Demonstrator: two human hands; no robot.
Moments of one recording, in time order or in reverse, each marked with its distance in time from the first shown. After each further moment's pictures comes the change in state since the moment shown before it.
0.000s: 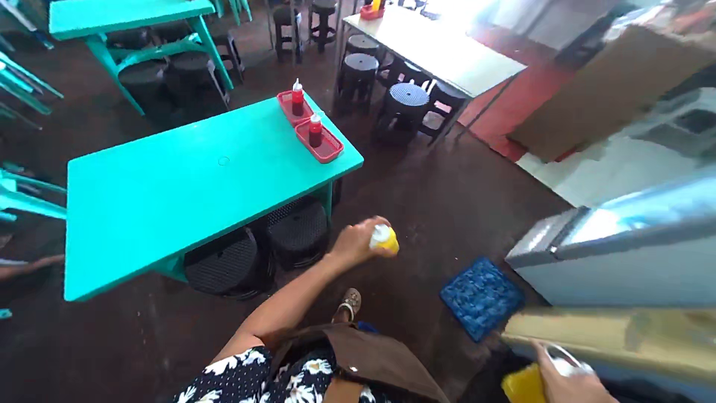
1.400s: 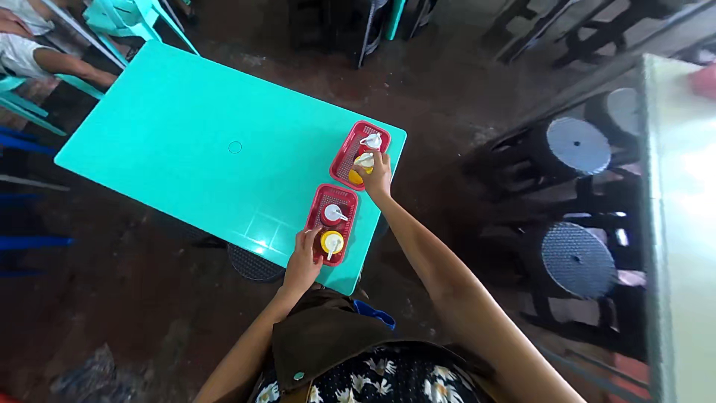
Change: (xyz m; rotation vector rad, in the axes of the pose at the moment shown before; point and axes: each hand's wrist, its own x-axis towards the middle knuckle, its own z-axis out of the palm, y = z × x) left_hand 0.334 -0.204 -0.060 -0.089 0.911 -1.128; right_hand 0.214 -0.899 0.290 0.337 -0.857 -1.585
